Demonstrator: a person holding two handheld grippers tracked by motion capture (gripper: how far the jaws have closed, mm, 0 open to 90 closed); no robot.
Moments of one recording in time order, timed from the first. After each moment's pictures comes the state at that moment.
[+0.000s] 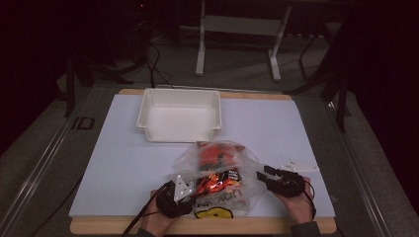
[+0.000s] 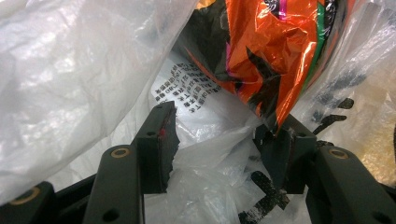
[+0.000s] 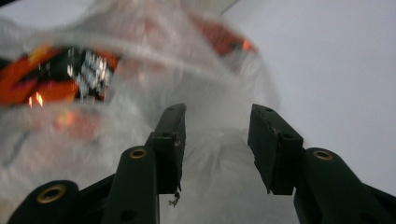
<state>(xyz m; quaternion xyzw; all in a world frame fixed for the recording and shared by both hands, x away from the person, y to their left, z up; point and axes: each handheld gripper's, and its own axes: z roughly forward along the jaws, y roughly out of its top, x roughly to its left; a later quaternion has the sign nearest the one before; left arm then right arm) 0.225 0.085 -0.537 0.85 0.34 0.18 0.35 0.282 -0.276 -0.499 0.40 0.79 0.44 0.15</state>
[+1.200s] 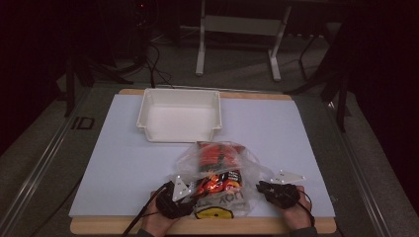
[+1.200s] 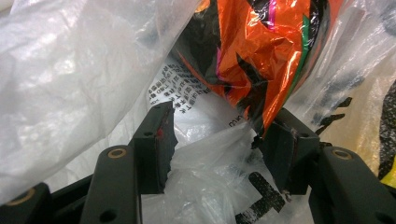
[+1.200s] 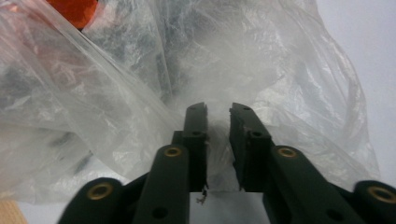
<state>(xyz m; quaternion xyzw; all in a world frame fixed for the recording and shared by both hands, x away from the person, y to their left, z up) 0.223 0.086 -0.536 0.85 0.35 0.16 0.37 0.267 -0.270 -0.532 0.36 0.85 0.36 0.15</state>
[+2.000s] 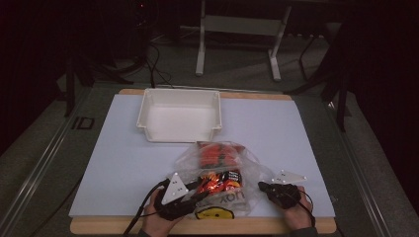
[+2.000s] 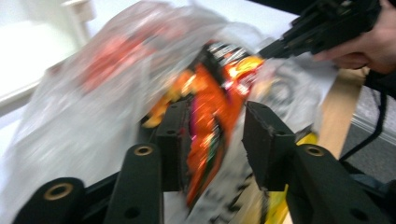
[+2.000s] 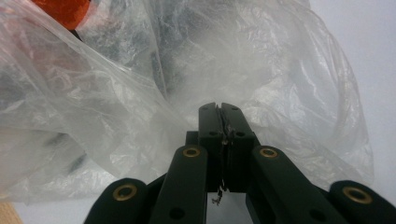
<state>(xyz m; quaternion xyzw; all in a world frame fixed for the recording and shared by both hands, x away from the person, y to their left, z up) 0.207 0.075 -0.482 0.81 0.30 0.15 0.48 0.267 -0.273 -0.534 0.37 0.84 0.37 0.15</state>
